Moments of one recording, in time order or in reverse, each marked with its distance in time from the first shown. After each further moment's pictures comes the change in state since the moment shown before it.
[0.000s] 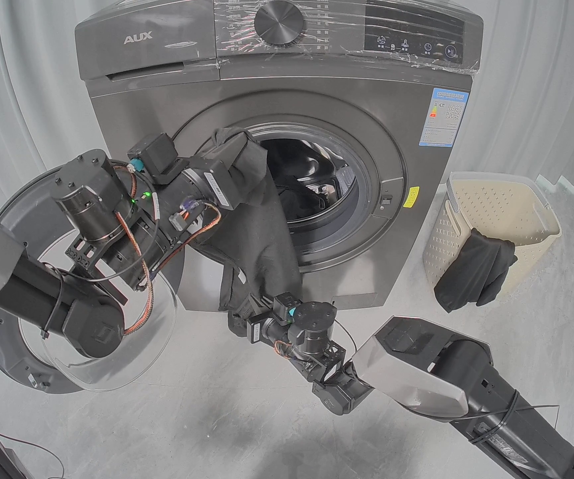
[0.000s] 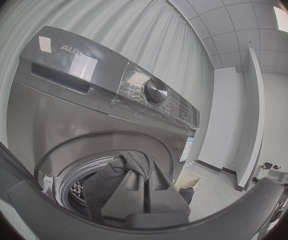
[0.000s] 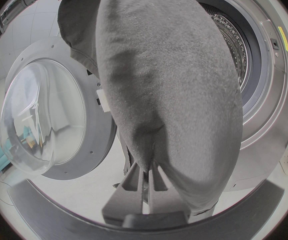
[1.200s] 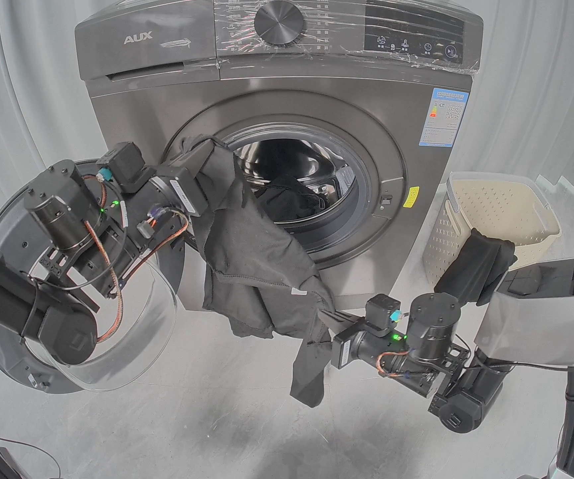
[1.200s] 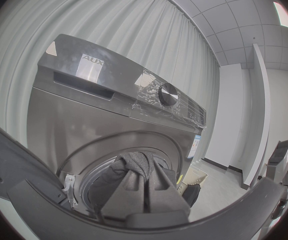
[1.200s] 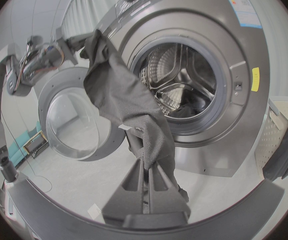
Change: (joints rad) left arm 0.071 -0.061 0.108 -0.027 0.000 0.000; right arm -0.068 -0.584 0.987 -0.251 0.153 0.005
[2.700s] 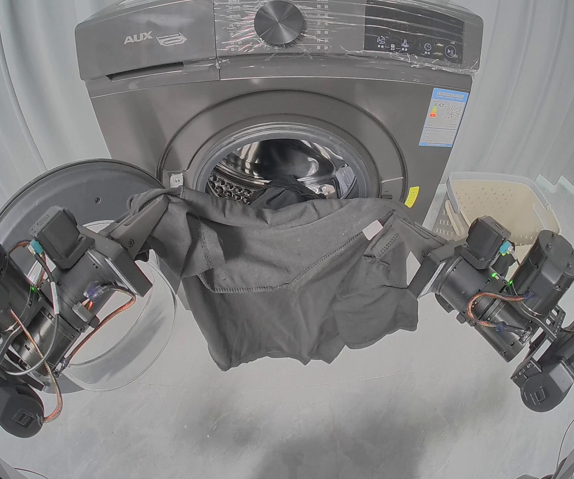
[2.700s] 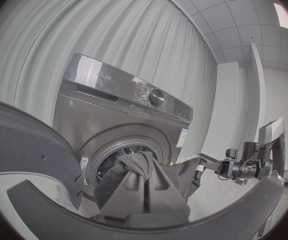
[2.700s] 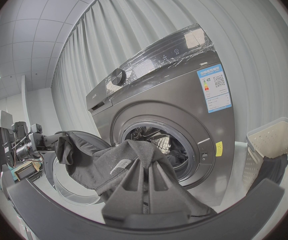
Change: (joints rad) left arm -0.015 -0.248 0.442 -0.139 -0.004 0.012; right arm -0.077 -0.437 0.140 -0.027 -0.053 0.066
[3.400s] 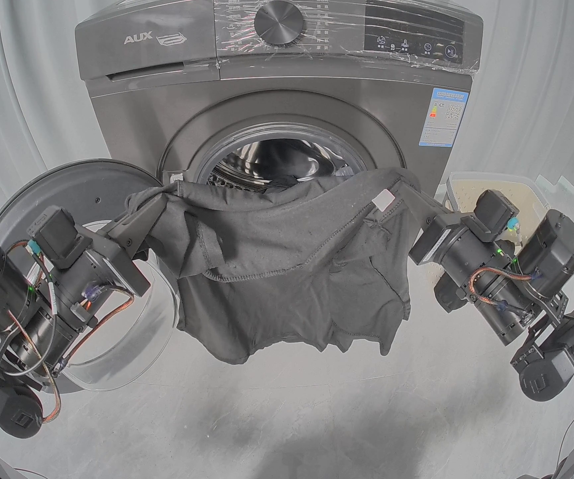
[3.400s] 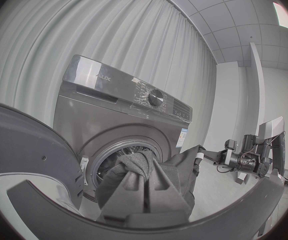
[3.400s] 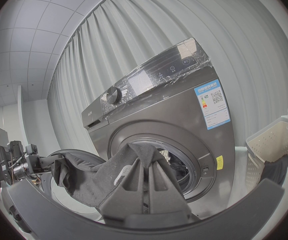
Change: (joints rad) left arm 0.000 -0.007 0.002 0.000 -0.001 0.006; right arm 0.010 -0.017 -0.089 0.000 -0.070 0.038
